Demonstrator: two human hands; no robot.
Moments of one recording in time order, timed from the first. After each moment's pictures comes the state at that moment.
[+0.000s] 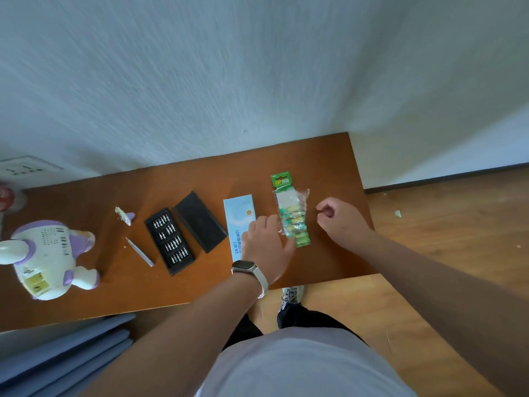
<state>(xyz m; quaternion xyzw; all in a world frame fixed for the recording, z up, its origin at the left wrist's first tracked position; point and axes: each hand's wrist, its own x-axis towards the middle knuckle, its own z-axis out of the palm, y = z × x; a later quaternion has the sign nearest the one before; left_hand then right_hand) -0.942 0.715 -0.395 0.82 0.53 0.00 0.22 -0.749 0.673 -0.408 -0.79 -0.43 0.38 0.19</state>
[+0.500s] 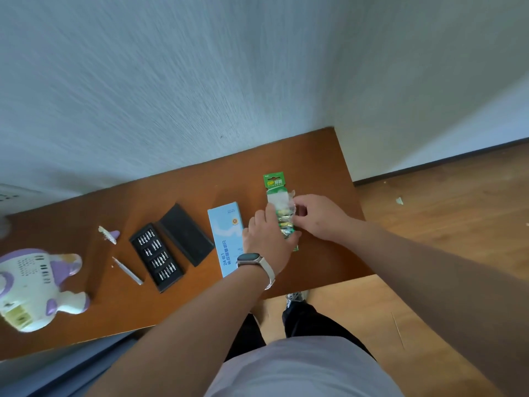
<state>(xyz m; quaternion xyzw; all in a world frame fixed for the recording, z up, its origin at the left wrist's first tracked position) -0.898 0.728 -0.420 0.82 0.55 -0.06 0.17 -0.741 0.704 -0.424 -0.72 -0.54 0.41 0.18</state>
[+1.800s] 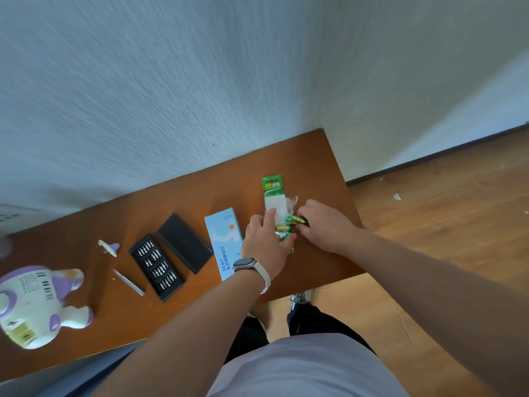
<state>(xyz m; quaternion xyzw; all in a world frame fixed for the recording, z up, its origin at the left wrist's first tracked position) -0.903 0.727 -0.418 0.81 0.53 -0.04 0.23 -0.742 0.680 -0.426 -0.75 -0.58 0.31 0.09</state>
